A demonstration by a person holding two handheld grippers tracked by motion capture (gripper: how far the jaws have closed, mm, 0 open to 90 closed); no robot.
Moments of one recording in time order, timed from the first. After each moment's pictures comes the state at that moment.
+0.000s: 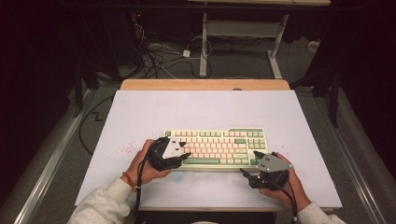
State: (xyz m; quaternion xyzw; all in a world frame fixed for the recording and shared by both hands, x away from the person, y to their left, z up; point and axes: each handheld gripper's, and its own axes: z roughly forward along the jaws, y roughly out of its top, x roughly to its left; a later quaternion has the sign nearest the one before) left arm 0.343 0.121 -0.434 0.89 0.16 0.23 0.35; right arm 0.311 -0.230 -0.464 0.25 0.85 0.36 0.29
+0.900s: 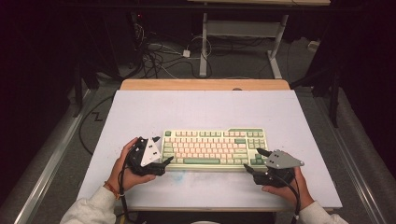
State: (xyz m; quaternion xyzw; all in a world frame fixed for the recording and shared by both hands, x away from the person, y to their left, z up) left arm 0.326 0.173 -0.448 0.86 0.23 0.29 0.36; right arm 0.313 -0.244 -0.454 0.27 0.83 0.41 0.28
